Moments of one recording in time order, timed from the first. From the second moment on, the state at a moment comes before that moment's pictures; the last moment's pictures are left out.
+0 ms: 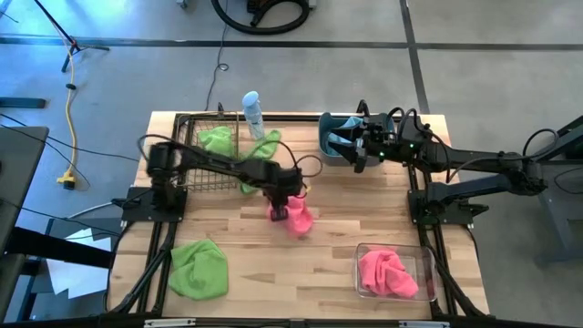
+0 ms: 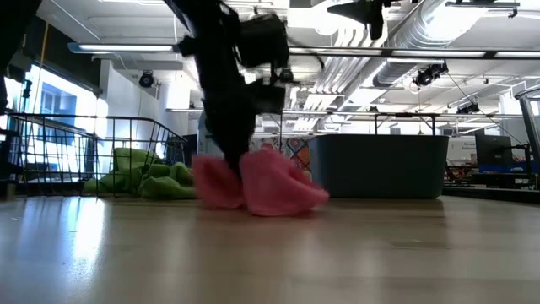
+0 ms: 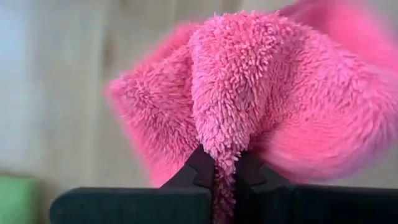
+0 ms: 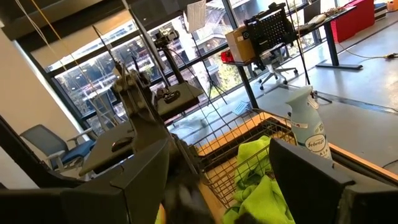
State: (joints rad) left arm 0.05 1.91 1.28 -0.62 0.03 -0.06; right arm -0.20 1.00 0.83 0.20 0.03 0.42
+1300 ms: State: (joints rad) left arm 0.08 1.11 1.29 -0.55 -0.33 0.01; right arm -0.20 1.05 0.83 0.45 -0.03 0.44
